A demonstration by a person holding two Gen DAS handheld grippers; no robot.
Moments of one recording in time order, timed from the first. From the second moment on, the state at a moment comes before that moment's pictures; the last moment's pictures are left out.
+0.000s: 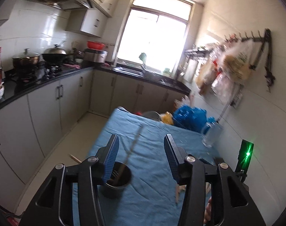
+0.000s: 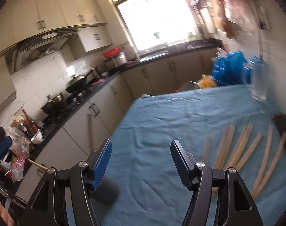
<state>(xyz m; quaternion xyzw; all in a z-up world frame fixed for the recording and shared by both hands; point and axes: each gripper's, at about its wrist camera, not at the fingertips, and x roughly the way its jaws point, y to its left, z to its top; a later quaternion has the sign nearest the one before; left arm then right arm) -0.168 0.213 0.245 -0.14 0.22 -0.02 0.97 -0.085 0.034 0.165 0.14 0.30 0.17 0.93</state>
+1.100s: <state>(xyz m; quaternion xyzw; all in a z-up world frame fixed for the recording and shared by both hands) 0.113 0.021 0.048 -0.14 0.52 -0.11 0.83 0.005 -0.198 0.078 0.24 0.46 0.05 0.85</state>
